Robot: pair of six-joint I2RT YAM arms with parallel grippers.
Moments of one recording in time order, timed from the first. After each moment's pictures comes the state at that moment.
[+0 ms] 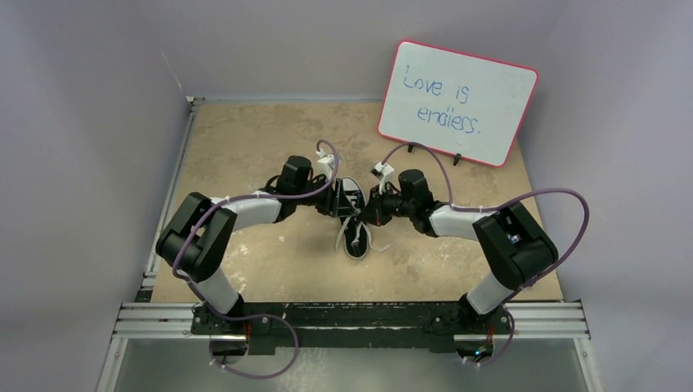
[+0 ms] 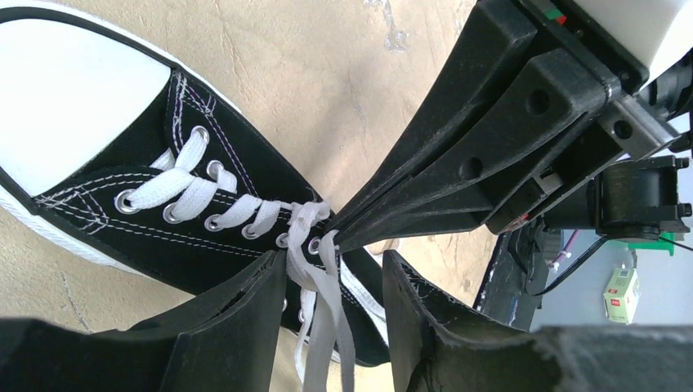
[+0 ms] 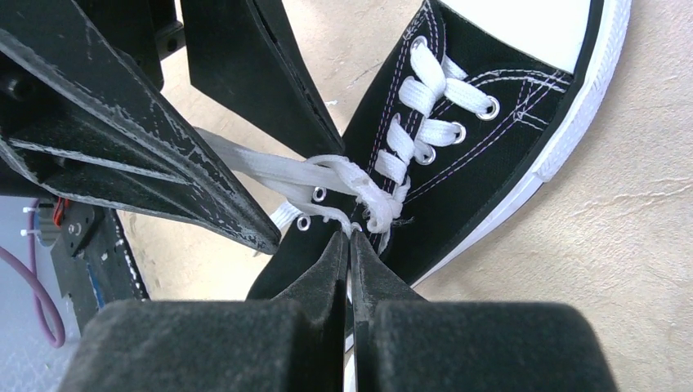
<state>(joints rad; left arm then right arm) -0.51 1.68 0.83 0.27 0.69 -0.42 0.52 1.62 0.66 0.38 -0.57 0.29</state>
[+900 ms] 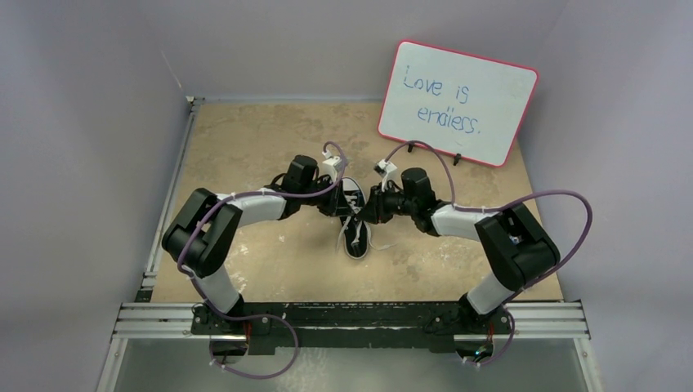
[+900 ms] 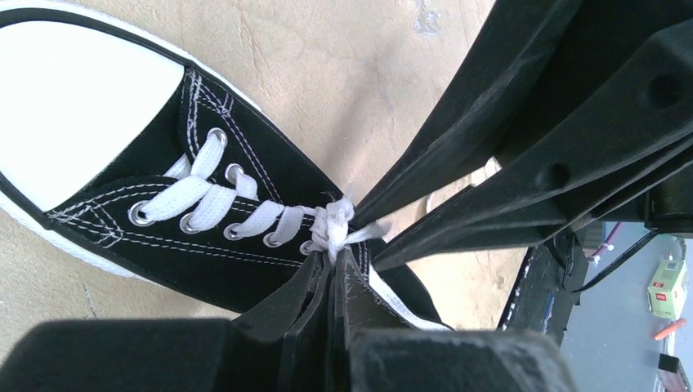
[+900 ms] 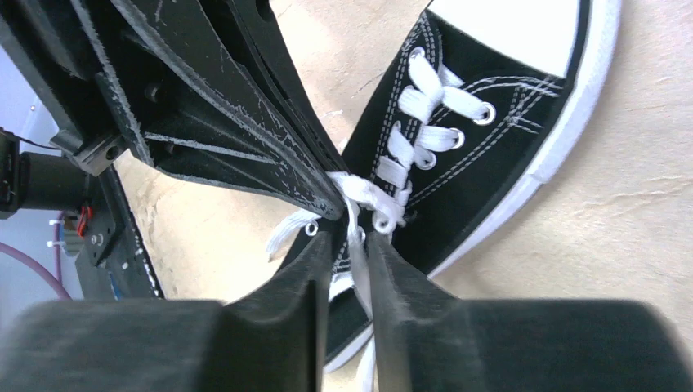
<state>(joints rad) -0.53 1.73 0.87 0.19 0.66 -0.33 0.51 1.61 0.66 0.40 -0.57 0.34</state>
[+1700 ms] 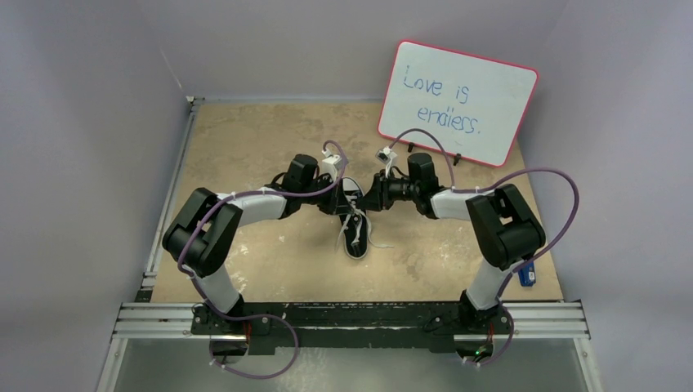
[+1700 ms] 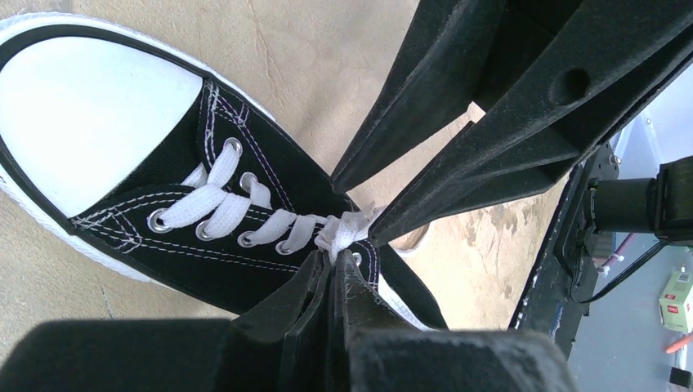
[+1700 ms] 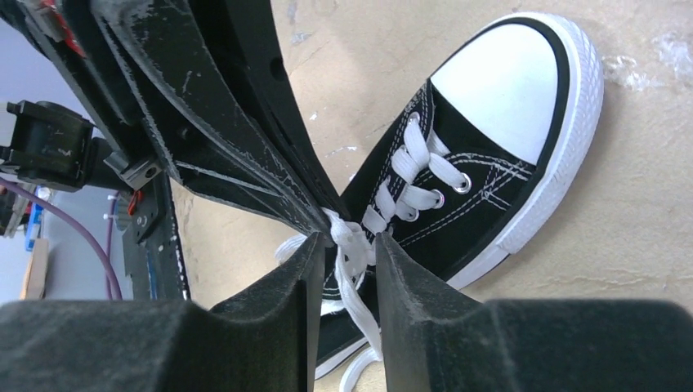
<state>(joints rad) -0.53 1.73 0.88 0.19 0.62 -0.32 0.39 1.76 0.80 0.43 -0.85 0.31</state>
